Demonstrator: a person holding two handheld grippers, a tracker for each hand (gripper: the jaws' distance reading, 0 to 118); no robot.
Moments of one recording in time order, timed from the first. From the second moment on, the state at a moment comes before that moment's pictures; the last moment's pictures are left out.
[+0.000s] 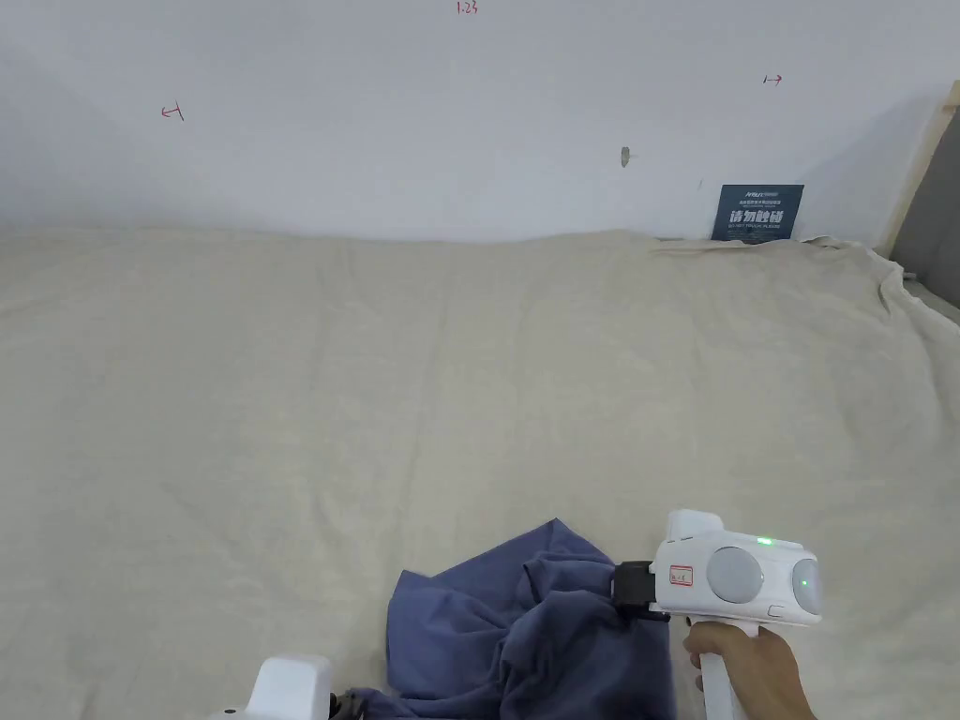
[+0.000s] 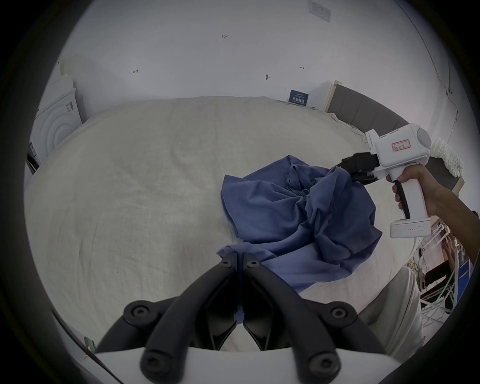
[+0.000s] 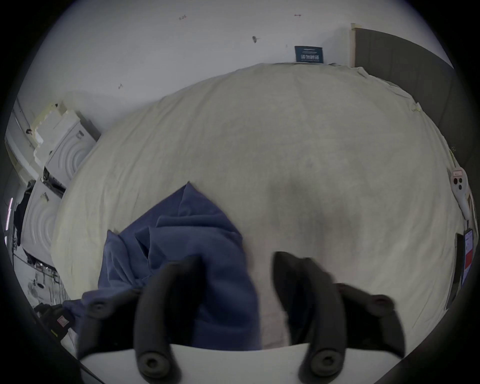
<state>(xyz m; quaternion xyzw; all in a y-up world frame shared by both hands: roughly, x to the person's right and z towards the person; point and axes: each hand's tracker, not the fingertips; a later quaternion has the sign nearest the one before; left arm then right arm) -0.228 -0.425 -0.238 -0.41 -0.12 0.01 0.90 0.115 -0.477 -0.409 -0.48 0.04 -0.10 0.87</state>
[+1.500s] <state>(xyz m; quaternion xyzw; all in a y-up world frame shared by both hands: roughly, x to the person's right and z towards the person) -0.280 -0.166 -0.423 -0.19 -0.05 0.02 0.98 0.183 -0.180 -0.404 -0.21 0.01 -0.11 0.97</state>
